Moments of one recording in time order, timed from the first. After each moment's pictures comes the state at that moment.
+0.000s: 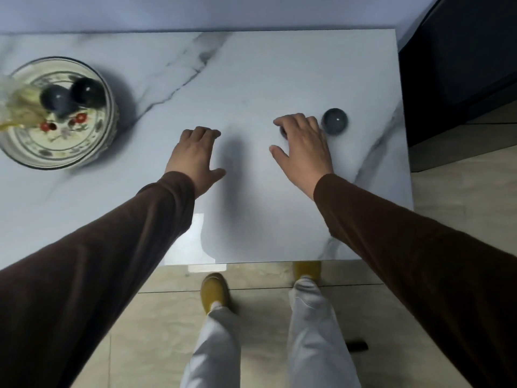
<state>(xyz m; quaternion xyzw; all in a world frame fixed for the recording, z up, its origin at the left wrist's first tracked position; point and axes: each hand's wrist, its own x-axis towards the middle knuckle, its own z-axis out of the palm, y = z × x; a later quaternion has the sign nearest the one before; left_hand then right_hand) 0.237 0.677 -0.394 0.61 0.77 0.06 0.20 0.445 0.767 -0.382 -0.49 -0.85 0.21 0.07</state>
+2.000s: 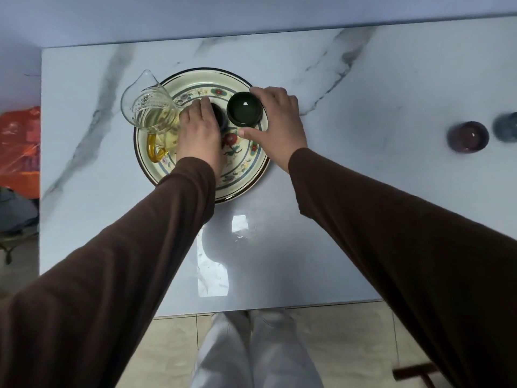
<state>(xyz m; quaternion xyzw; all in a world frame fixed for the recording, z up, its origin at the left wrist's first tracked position) -0.090 0.656 -0.437 0.56 0.82 0.05 0.11 0.048 0.732 -0.459 -0.50 -0.79 0.33 0.15</state>
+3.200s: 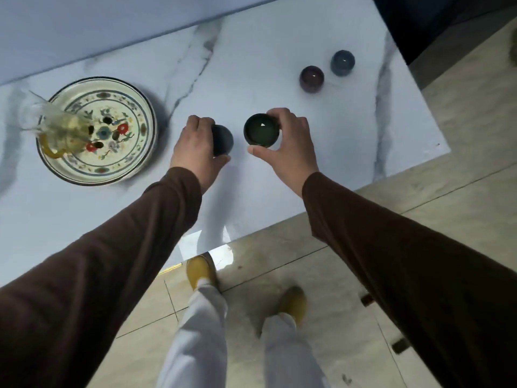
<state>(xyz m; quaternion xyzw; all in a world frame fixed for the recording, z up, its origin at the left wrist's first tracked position) 0.129 0.587 -0.363 0.69 0.69 0.12 0.19 0.319 0.597 -0.374 -0.63 -0.64 0.33 0.28</state>
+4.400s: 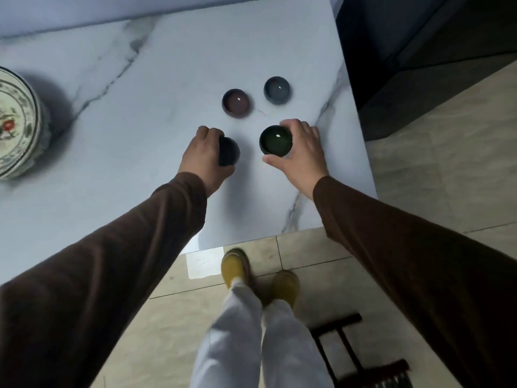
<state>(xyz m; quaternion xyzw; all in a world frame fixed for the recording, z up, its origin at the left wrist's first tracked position) 0.370 0.689 -0.416 0.60 0.75 0.10 0.25 0.570 0.741 -0.431 -0.59 -0.72 0.33 0.17</state>
